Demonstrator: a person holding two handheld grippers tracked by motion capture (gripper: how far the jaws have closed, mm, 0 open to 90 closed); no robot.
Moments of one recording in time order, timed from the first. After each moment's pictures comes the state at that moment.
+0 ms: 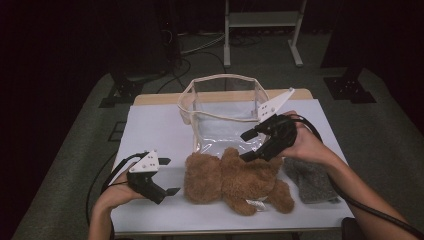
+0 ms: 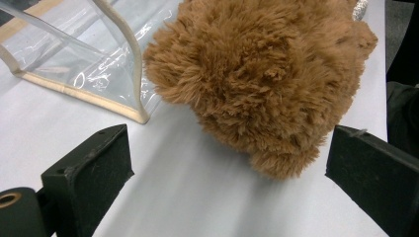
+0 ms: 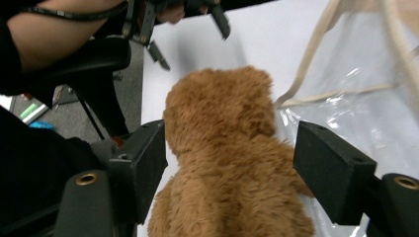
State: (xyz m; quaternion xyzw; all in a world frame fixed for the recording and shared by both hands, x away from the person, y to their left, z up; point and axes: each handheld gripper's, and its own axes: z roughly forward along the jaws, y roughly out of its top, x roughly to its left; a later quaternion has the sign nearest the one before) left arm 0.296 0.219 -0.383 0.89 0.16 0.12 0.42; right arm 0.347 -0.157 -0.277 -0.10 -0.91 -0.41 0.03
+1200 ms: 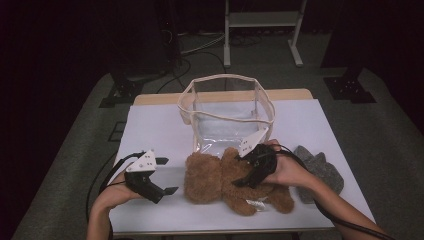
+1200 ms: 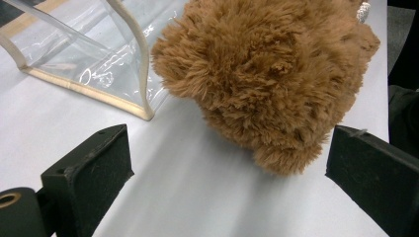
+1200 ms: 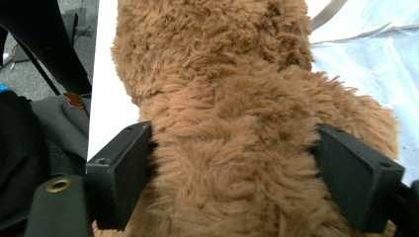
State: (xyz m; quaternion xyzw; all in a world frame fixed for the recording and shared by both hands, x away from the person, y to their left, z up) left arm 0.297 0.225 -0.383 0.88 0.16 0.12 0.42; right arm 0.338 -0.127 -0.368 -0.09 -0.93 -0.35 -0.01
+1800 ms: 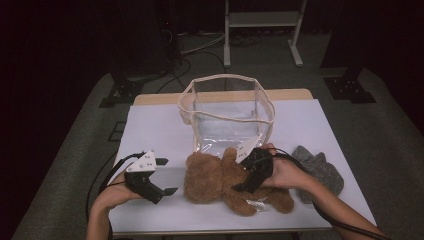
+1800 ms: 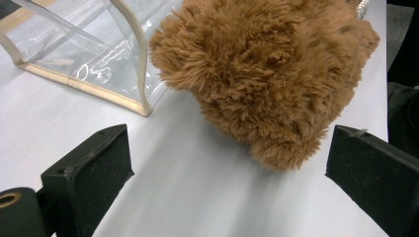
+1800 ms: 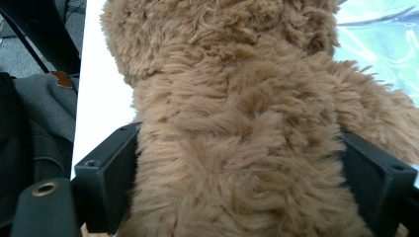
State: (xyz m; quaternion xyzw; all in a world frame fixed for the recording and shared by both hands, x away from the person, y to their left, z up) left arm 0.297 0.226 -0.385 0.88 0.16 0.11 0.42; right arm 0.335 -0.120 -0.382 -0.07 -0.94 -0.32 -0.02
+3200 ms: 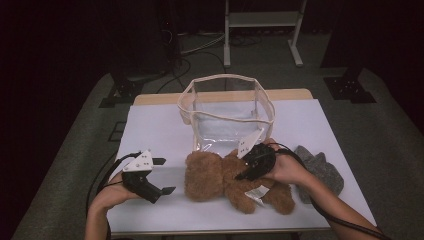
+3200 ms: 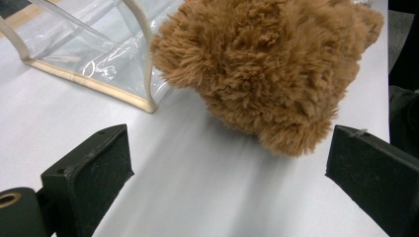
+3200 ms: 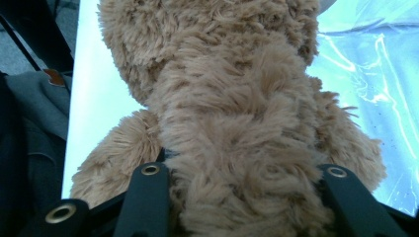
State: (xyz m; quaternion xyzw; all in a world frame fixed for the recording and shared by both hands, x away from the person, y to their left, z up) left arm 0.298 0.234 -0.386 0.88 0.17 0.11 0.43; right arm 0.341 -0.125 -0.364 -0.07 -0.95 -0.32 -0.03
